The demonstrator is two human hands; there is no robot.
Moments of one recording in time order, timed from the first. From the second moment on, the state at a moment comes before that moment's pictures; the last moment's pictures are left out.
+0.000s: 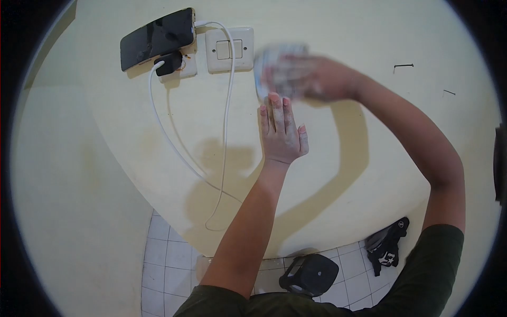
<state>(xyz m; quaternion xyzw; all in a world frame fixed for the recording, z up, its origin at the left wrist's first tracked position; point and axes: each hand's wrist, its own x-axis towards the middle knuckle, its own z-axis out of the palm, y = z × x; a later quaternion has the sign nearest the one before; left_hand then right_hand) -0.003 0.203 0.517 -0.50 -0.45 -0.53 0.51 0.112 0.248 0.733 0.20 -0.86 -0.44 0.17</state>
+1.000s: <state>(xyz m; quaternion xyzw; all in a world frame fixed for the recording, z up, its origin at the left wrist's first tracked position) 0.013 0.189 0.535 -0.55 -0.53 -0.44 0.48 0.251 0.302 0.740 0.00 -0.80 -0.51 0.30</state>
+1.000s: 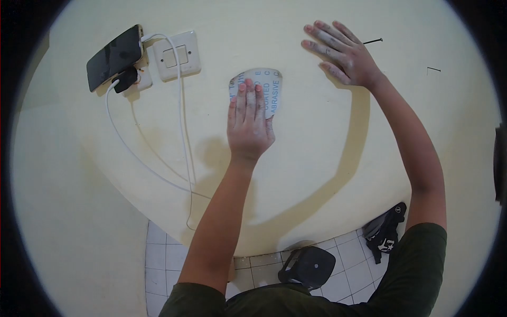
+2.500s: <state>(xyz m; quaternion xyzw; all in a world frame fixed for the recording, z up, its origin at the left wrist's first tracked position) 0.091 0.263 0.674 -0.43 -0.48 -0.49 0.58 0.310 0.355 0.637 -0.10 -0.72 -0.26 0.64</state>
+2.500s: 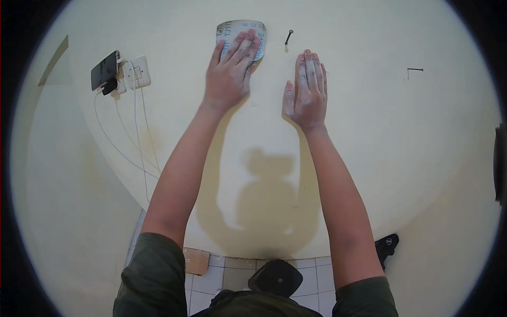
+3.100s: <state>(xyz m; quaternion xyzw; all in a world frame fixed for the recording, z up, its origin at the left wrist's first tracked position) 0.072 0.206 0.667 -0.53 -0.55 -0.37 0.52 0.304 0.350 0.641 -0.11 -0.70 -0.25 0.66</state>
